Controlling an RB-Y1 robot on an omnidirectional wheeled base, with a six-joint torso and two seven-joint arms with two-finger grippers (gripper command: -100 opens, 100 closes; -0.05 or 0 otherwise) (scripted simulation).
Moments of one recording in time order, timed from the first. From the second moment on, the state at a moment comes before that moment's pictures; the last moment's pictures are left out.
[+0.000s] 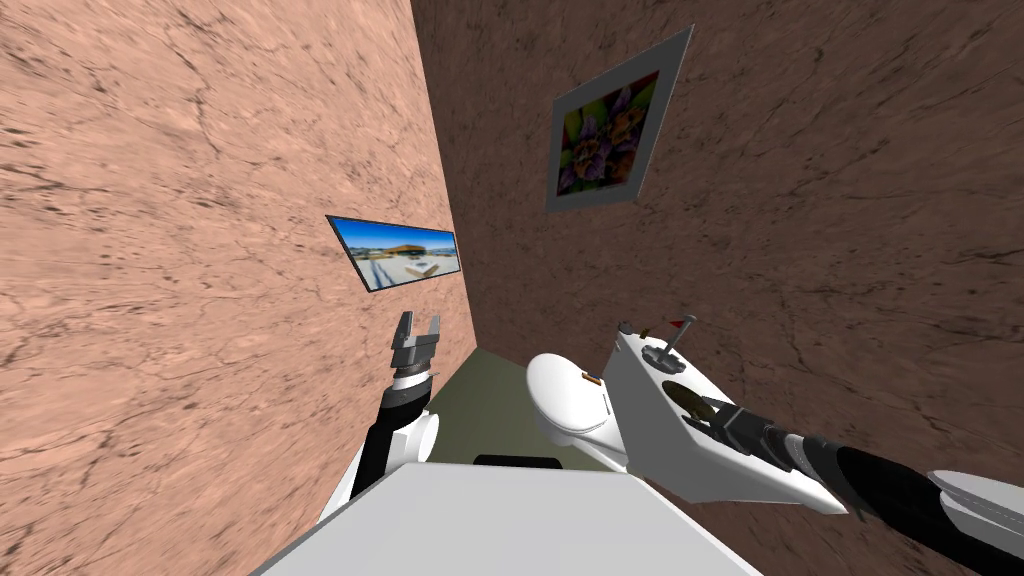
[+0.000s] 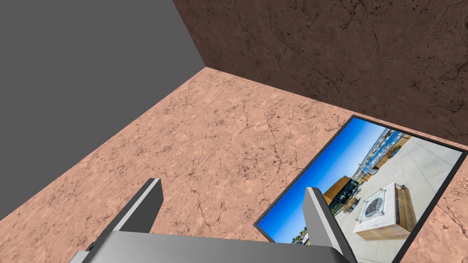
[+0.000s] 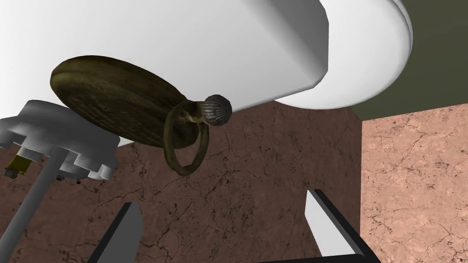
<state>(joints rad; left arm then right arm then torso) 0.45 -0.02 0.00 -2.22 0.01 -0.62 0.06 0.82 -1.38 -0.13 -1.50 0.49 -0.39 0.26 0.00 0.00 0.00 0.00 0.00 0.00</state>
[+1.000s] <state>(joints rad) 0.45 -0.02 0.00 -2.22 0.01 -0.62 0.06 0.84 -1.43 -0.12 -1.34 0.57 -0.46 0.33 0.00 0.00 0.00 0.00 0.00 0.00</state>
